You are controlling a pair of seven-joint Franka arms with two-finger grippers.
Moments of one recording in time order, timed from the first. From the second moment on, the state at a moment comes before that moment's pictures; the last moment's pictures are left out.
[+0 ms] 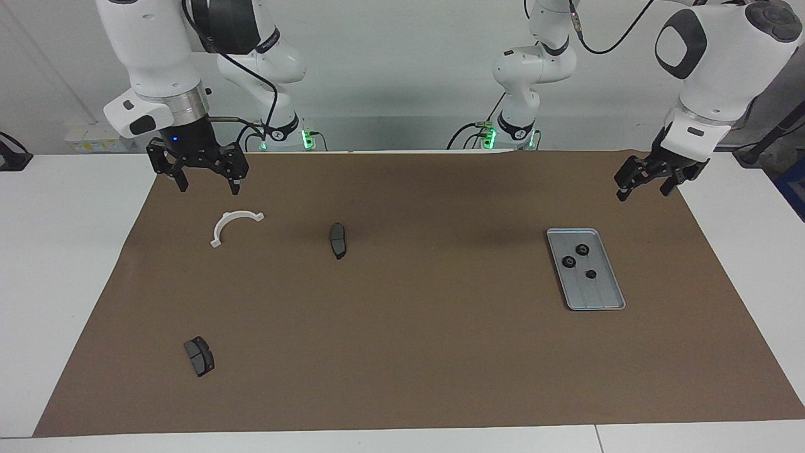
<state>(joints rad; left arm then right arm) 0.08 0.05 -0.07 -1.60 0.02 1.69 -0.04 -0.03 0.01 0.12 -1.61 -0.08 1.71 0.15</state>
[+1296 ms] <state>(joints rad) 0.07 0.14 -0.09 -1.93 0.01 2.15 -0.04 -0.03 0.01 0.12 -1.61 -0.08 1.71 0.15</state>
